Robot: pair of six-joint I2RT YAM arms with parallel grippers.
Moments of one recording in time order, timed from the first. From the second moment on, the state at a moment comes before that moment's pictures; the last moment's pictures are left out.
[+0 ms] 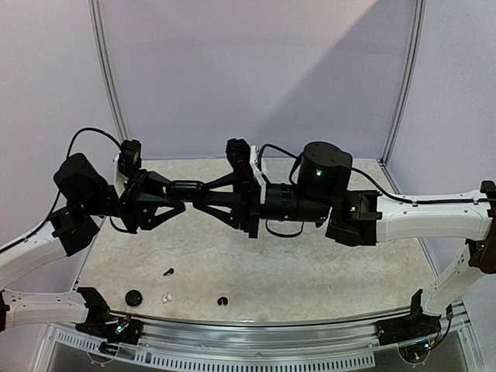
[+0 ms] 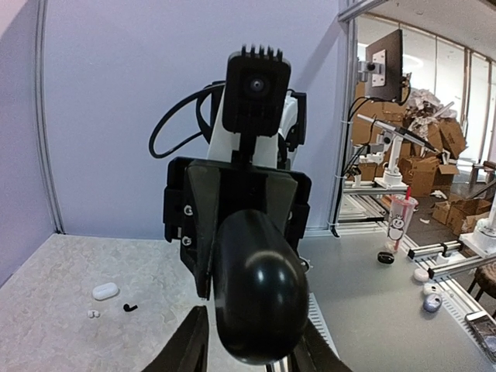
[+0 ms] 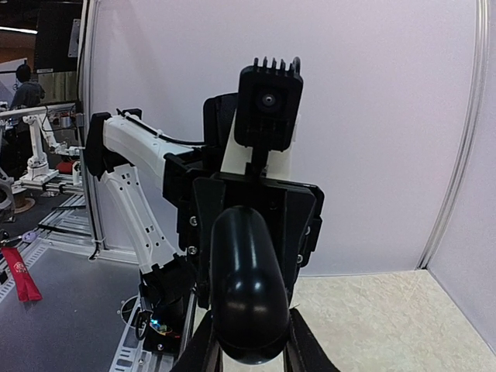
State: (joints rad) left arm -0.67 0.87 0.69 0.41 0.95 -0.23; right arm 1.21 1.56 1.24 0.41 -0.33 -0.05
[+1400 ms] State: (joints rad) left arm -0.67 0.86 0.70 0.25 0.85 -0.05; right arm 1.21 1.56 1.32 0.27 -0.23 -0.08
